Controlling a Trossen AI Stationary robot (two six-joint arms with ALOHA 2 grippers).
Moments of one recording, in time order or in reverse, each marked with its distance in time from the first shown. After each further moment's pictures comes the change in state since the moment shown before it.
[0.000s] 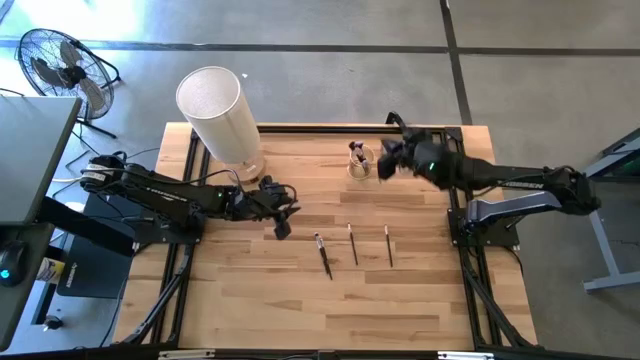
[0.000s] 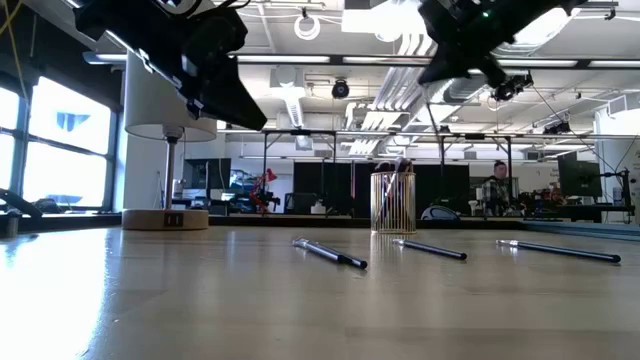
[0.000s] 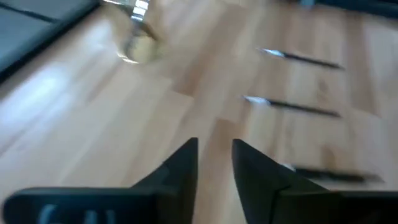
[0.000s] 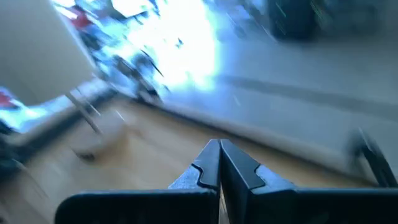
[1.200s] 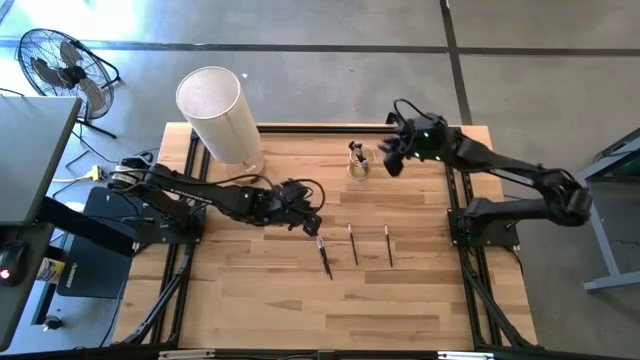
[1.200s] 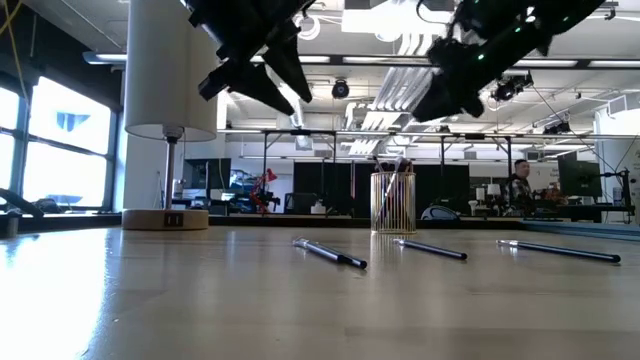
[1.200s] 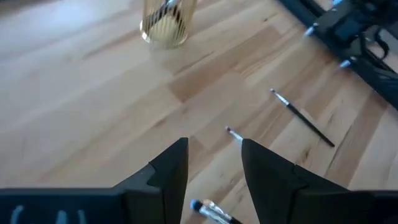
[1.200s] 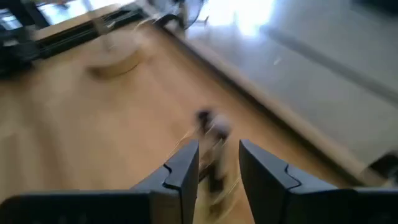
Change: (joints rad) left arm -0.053 0.267 0.441 -0.388 -0.119 -0.595; right arm -0.406 0.085 0.002 -0.054 -0.665 -0.383
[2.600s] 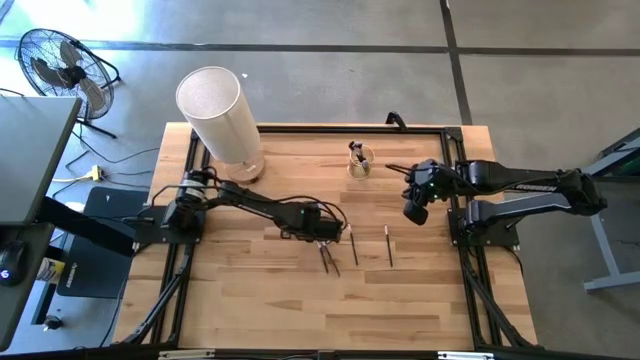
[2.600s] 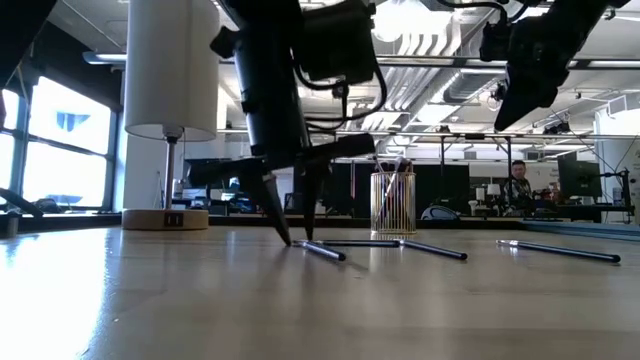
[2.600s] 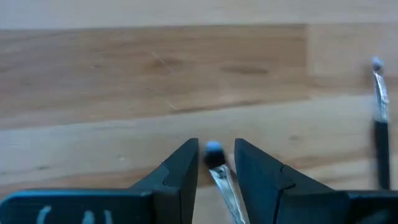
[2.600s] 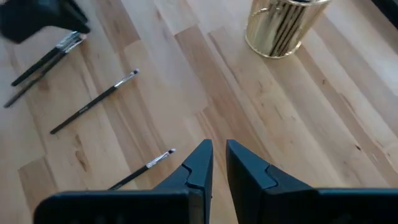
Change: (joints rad) left arm 0.045 0.531 0.297 -0.301 0.284 -0.721; right arm 0.470 -0.198 -0.001 -0.650 0.181 0.239
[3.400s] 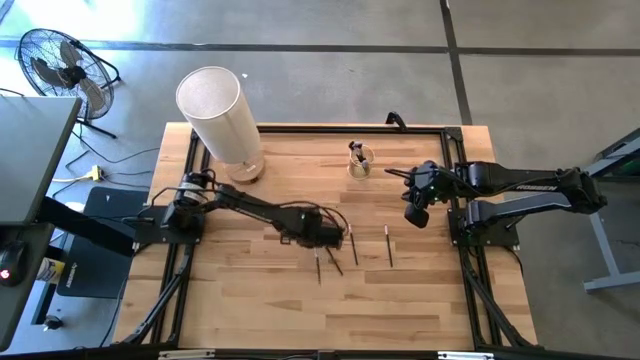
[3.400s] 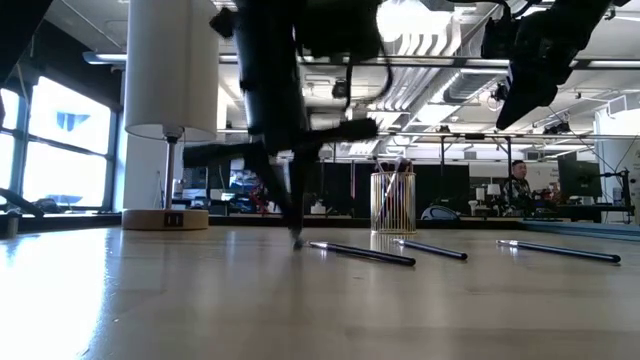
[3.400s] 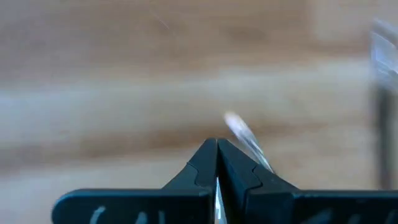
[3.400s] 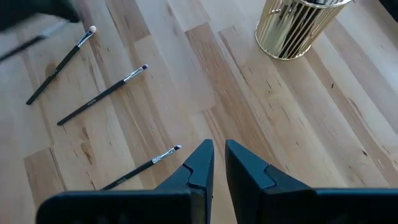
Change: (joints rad) left arm -0.046 -0.008 0.061 -0.076 0.051 -0.015; right arm 0.035 0.000 0.000 0.000 0.001 -0.015
